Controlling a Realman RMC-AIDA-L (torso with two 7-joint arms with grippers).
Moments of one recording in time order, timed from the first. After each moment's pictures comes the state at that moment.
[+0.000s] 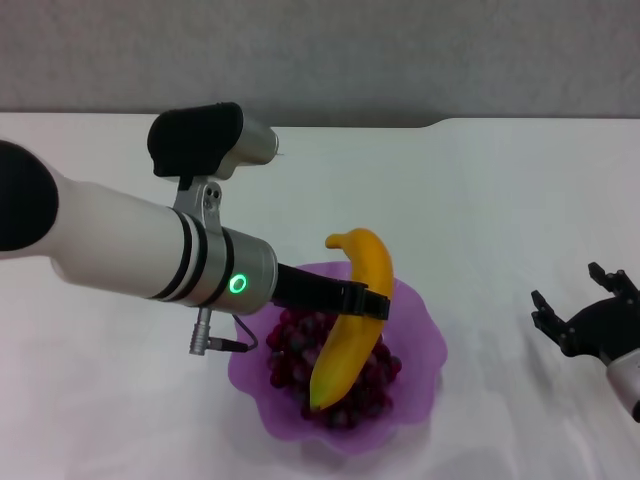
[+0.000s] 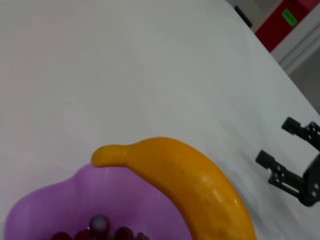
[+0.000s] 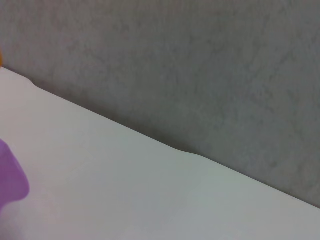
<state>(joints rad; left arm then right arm) -0.58 -2.05 -1.43 -1.23 2.20 -1.00 0.09 0.34 2.02 0.78 0.38 -2.34 -0.78 -0.26</state>
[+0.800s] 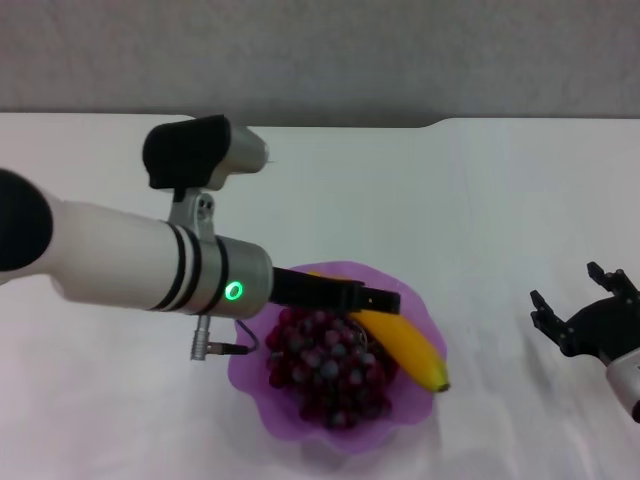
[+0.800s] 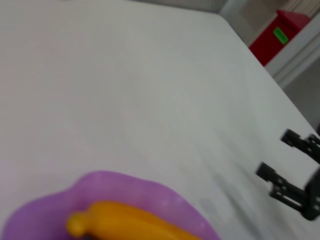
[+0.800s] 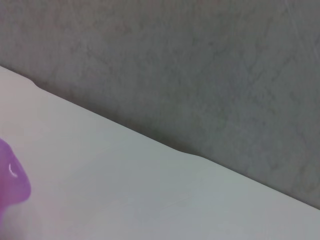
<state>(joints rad) -0.56 -2.05 -1.41 -1.15 2.10 -0.89 0.20 0.35 2.02 0.77 0.38 -2.35 -0.78 -0.26</state>
